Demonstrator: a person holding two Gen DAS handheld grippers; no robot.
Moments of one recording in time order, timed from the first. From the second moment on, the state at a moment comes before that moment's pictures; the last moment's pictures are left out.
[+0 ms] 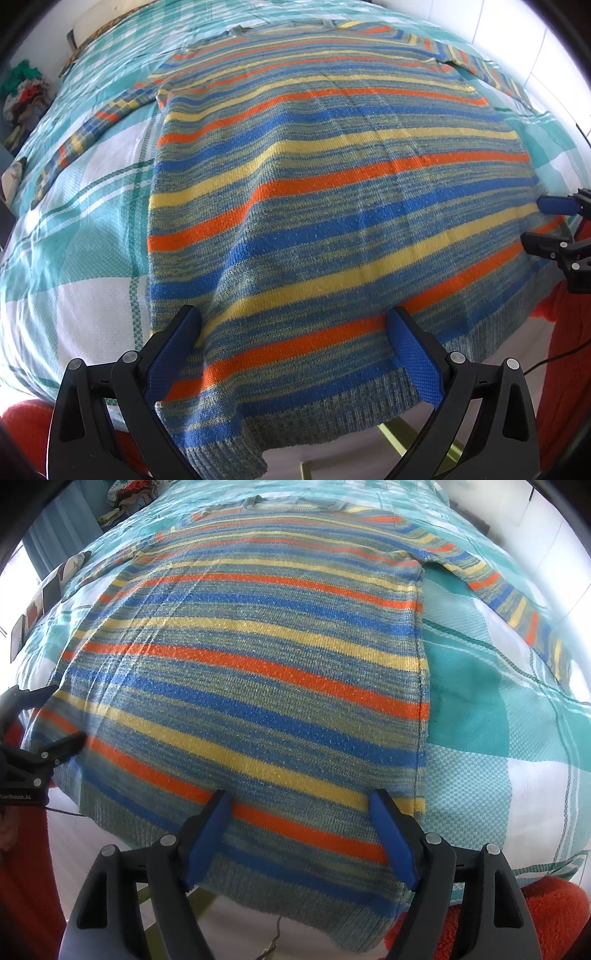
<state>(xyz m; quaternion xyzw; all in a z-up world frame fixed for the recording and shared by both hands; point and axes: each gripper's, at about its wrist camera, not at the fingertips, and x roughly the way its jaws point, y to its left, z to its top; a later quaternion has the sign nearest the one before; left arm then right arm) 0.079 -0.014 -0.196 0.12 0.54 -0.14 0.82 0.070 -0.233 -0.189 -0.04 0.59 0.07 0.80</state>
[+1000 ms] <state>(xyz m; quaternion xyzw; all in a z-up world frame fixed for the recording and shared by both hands) 0.078 -0.016 -0.196 0.13 0.54 -0.14 0.82 0.073 -0.228 -0.191 -0.05 0.59 0.07 0.80</state>
